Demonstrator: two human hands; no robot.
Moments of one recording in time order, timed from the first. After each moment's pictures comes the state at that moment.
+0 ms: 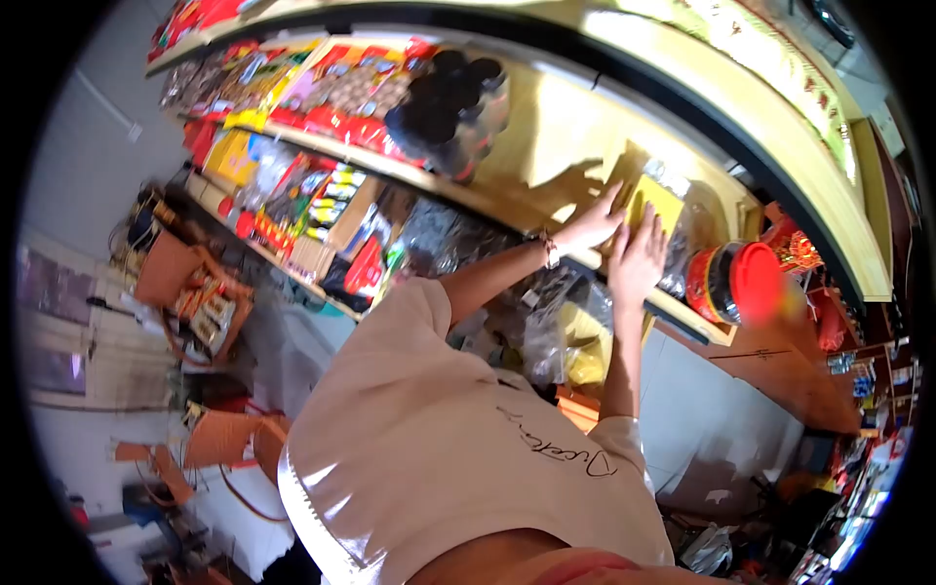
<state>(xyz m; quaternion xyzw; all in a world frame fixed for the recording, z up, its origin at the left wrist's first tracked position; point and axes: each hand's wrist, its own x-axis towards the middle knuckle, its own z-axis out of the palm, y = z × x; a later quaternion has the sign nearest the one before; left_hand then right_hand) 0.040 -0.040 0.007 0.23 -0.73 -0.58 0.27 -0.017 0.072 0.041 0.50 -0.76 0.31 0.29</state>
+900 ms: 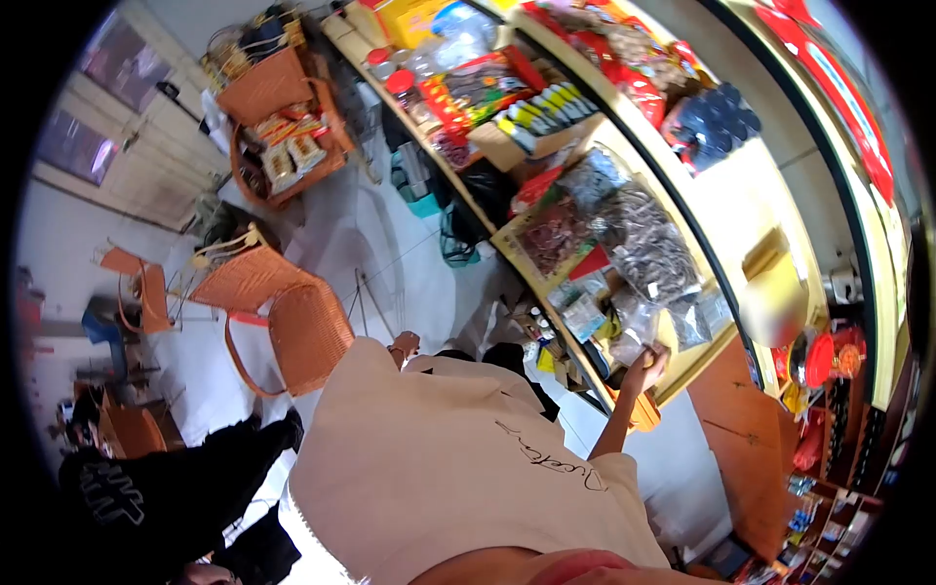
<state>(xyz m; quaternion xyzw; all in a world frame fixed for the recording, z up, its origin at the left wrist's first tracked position) 0.707 0.324 -0.382 0.76 -0.32 -0.56 0.10 0.185 0.256 -0.138 0.49 -0.73 0.47 -0.02</state>
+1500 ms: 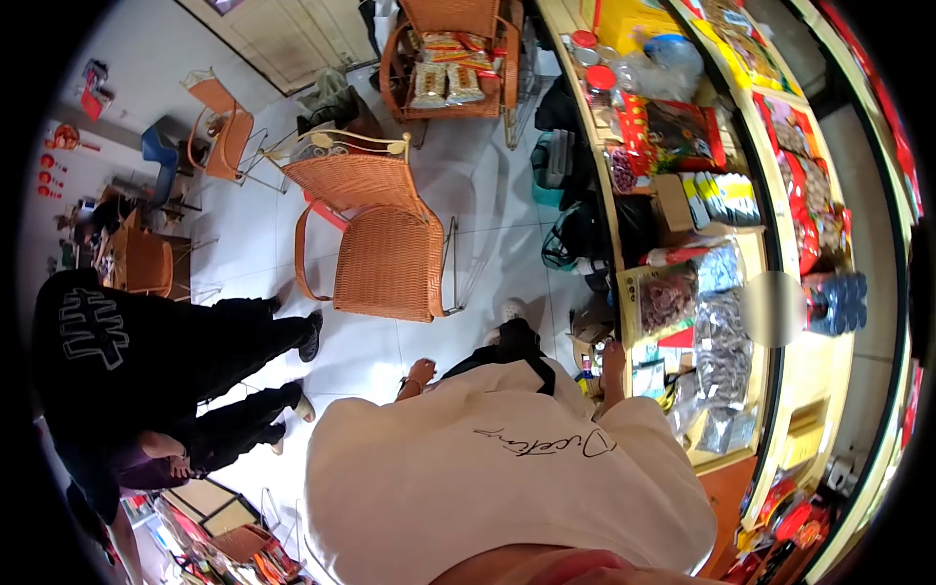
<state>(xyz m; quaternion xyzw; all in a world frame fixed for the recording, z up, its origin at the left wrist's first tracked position) 0.767 0.569 -0.398 0.82 -0.28 -0.47 0.14 0.396 0.185 -0.325 0.58 -0.69 0.10 -0.42</state>
